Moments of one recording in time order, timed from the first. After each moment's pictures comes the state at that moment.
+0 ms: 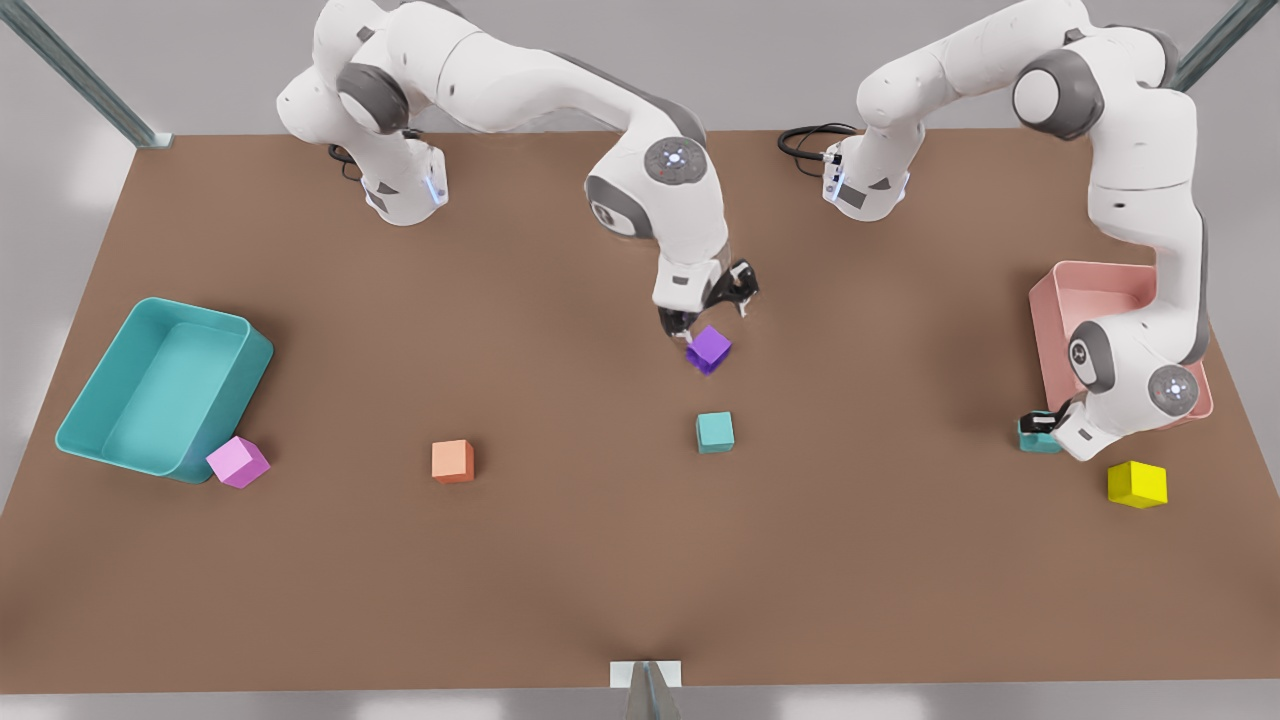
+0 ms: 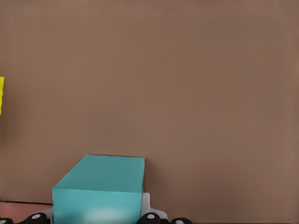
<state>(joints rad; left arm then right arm) 0.49 0.58 -0.15 -1.83 0.25 2.31 0.25 0.83 0.48 0.11 -1.24 -0.06 1.94 0.52</state>
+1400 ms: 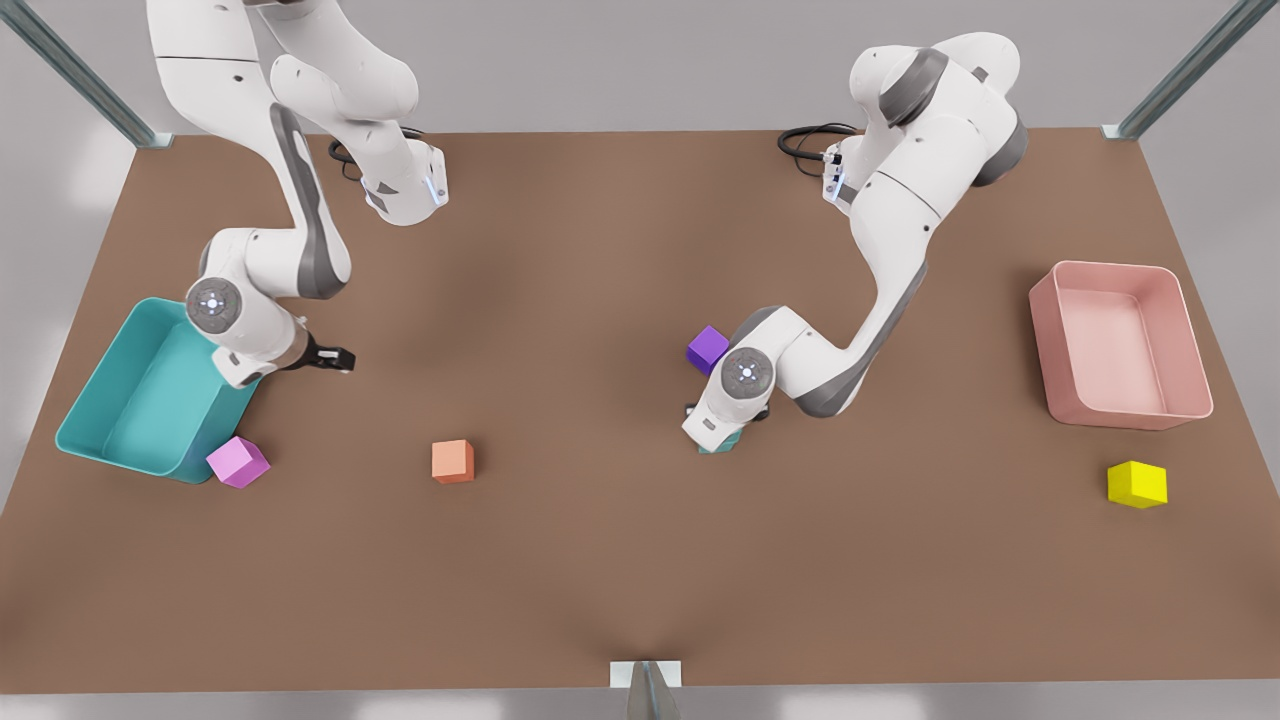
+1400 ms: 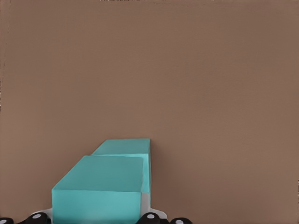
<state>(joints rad) -0.15 0.75 -0.54 -1.53 0.36 2.06 -0.83 -0.08 0.05 0.05 -2.30 -0.09 2.21 0.11</state>
